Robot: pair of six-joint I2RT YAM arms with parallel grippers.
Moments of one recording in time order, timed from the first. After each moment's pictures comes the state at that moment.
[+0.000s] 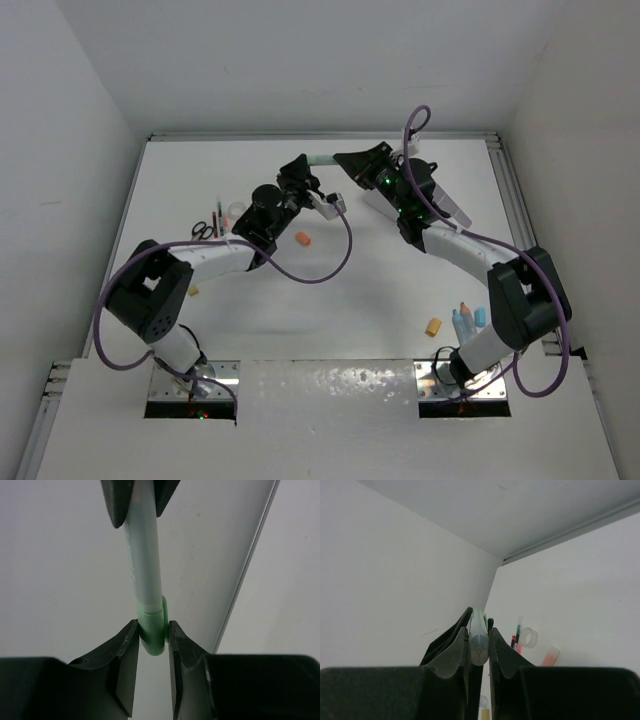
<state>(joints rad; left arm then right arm) -0.61 1.60 0.86 0.78 -0.03 1.27 0.45 1.56 0.94 0.67 -0.13 0.97</state>
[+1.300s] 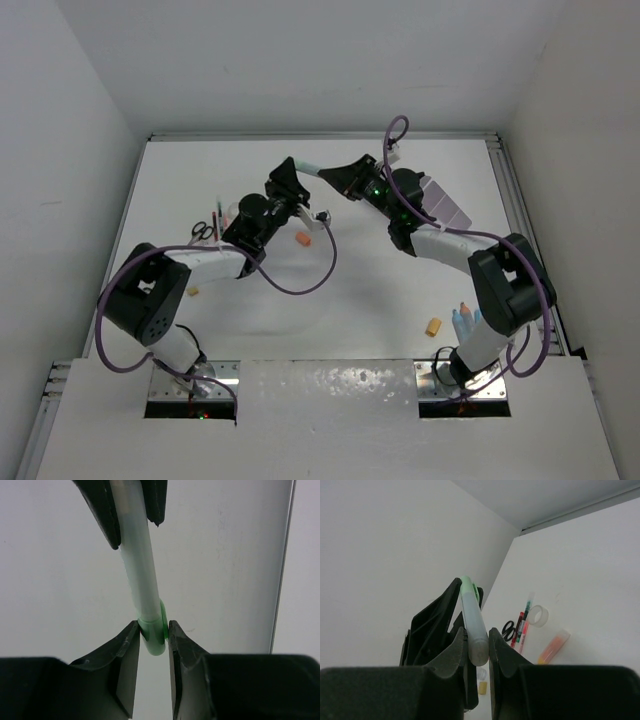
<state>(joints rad) -0.56 1.61 0.75 0.92 -0.01 1.66 0.48 1.67 0.89 0.84 -0.25 0.96</state>
